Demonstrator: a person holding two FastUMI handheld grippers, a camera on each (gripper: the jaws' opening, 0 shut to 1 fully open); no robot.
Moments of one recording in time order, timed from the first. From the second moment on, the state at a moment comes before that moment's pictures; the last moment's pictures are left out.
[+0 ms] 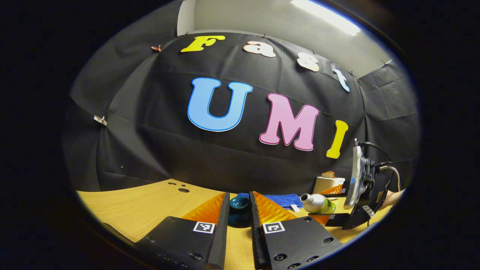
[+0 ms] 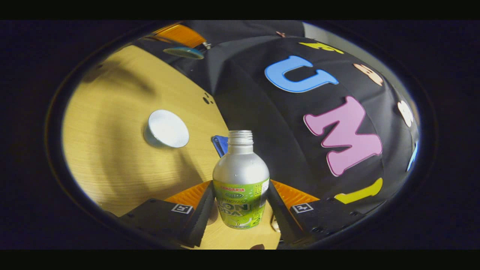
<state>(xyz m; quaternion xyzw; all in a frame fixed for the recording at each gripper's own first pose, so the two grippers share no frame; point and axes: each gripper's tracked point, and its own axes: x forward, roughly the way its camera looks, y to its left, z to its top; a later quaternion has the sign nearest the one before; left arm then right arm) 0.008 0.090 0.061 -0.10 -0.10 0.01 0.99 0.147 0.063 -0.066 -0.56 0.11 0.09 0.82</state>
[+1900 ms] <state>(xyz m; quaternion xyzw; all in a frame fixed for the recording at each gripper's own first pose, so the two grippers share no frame) 0.004 0.115 0.058 -0.15 -0.10 0.02 0.98 0.167 0.092 -0.063 -0.85 0.04 0.13 0.50</state>
